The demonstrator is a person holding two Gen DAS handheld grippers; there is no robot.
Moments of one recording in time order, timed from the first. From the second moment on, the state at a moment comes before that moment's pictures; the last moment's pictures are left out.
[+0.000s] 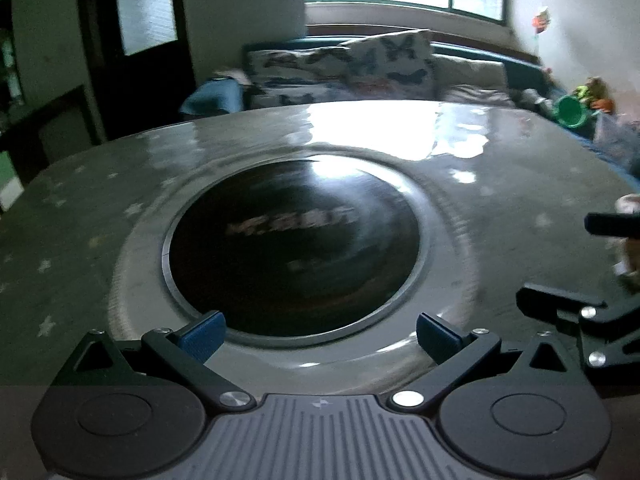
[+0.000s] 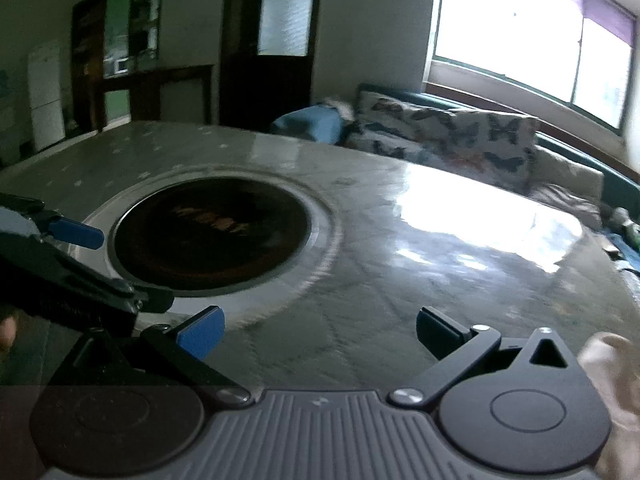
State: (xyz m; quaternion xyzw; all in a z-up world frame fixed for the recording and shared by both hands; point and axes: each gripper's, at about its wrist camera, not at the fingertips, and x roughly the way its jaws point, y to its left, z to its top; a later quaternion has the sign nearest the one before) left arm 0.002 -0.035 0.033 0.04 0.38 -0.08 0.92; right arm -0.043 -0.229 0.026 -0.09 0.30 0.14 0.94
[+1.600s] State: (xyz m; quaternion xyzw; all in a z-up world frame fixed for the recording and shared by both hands) left arm -0.002 -0.239 0.064 0.15 0.43 -0.28 0.85; right arm -0.125 -0.417 0.067 0.00 0.33 -0.07 0.94
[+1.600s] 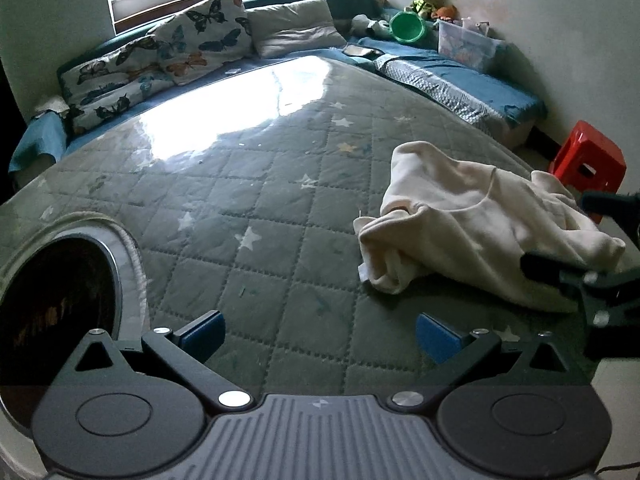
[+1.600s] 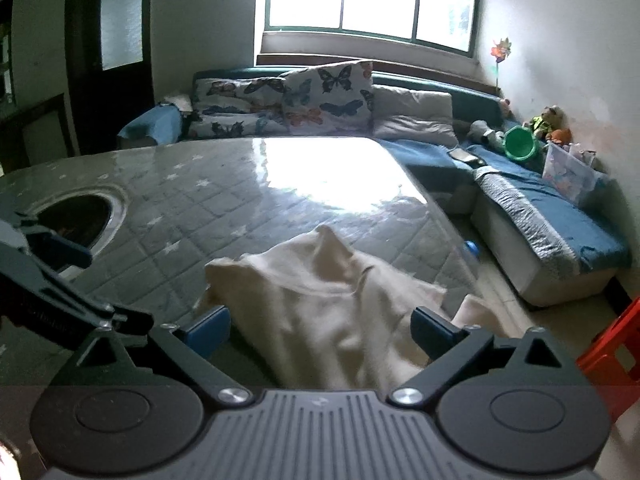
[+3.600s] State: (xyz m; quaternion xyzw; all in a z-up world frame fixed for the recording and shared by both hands) left arm 0.012 -0.230 0.085 0.14 0.40 -0.29 0.86; right arm -0.151 -0.339 0.045 -0.04 0.34 0.11 0.93
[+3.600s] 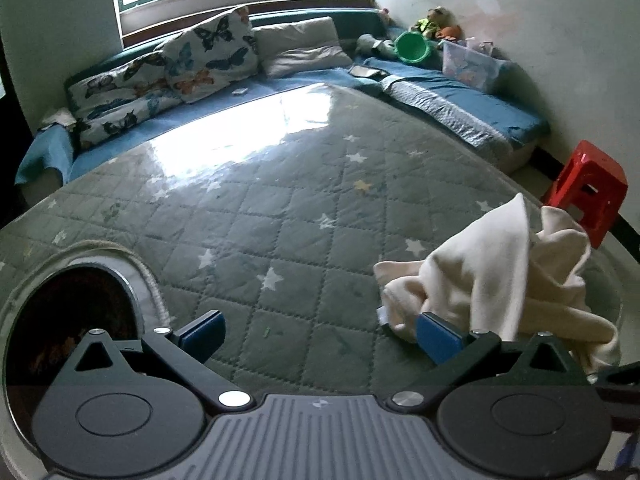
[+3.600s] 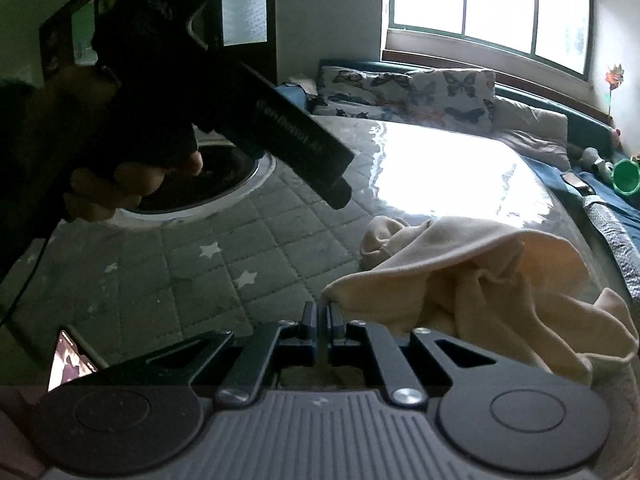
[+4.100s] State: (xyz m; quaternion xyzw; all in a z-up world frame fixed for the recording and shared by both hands) left arm -0.010 -0.257 0.081 0.16 0.40 -0.32 0.85; right arm -0.170 -0.356 0.054 -0.02 0.34 0.07 0.94
